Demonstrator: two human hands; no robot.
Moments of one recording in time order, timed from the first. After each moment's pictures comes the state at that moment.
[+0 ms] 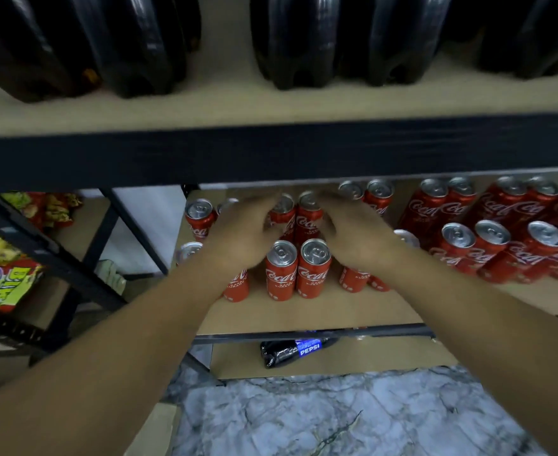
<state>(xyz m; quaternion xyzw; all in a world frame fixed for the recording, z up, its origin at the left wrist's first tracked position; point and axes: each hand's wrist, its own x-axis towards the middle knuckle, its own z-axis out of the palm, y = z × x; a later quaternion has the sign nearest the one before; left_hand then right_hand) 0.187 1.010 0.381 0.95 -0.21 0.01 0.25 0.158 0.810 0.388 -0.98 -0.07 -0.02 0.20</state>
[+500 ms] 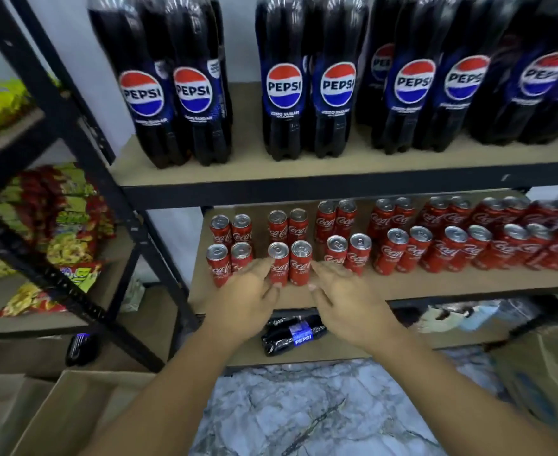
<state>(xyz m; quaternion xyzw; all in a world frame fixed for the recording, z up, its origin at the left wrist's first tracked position) 0.003 1.036 0.452 0.95 -0.18 -0.02 0.26 -0.037 0.838 0.447 -0.98 -0.05 0.01 0.21</state>
